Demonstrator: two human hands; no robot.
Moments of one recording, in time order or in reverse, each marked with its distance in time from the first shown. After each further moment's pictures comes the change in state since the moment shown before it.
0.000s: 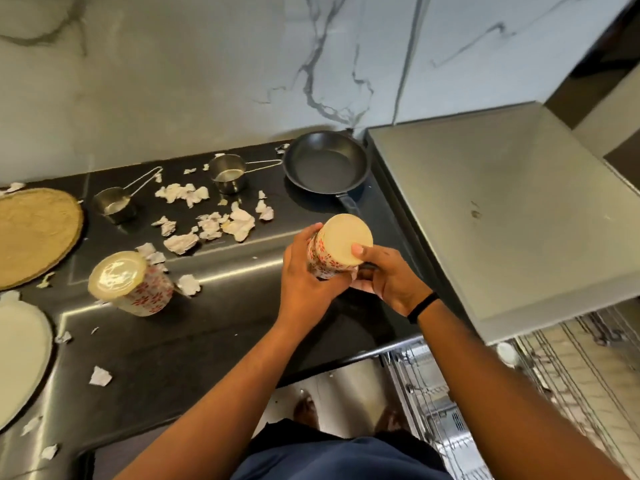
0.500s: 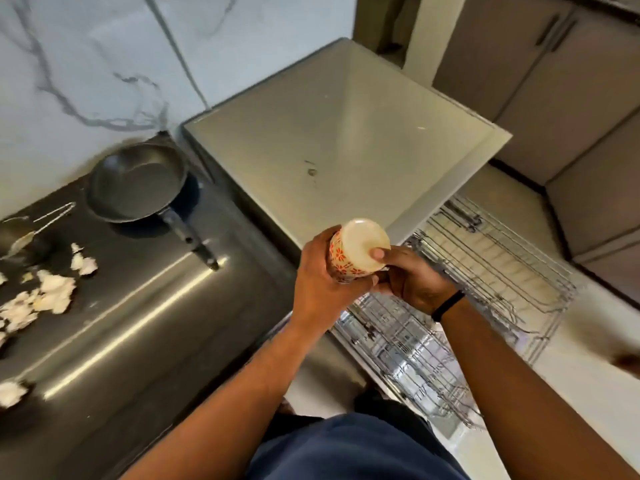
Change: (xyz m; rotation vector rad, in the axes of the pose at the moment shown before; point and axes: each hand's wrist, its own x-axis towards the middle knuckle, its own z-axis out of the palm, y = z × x) left_hand -0.072 0.061 0.226 -0.013 -0.488 0.074; right_hand -0.159 0.027 -0.226 0.180 0.255 -0.090
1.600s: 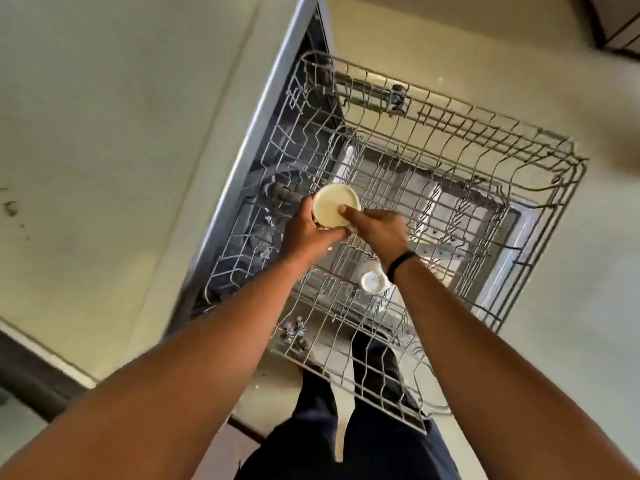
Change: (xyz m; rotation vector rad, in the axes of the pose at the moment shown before) left_hand 0.119 -0.155 0.343 0.584 -0.594 -0.484; right_hand 0.106 0.160 -0.317 0.203 0.701 0.243
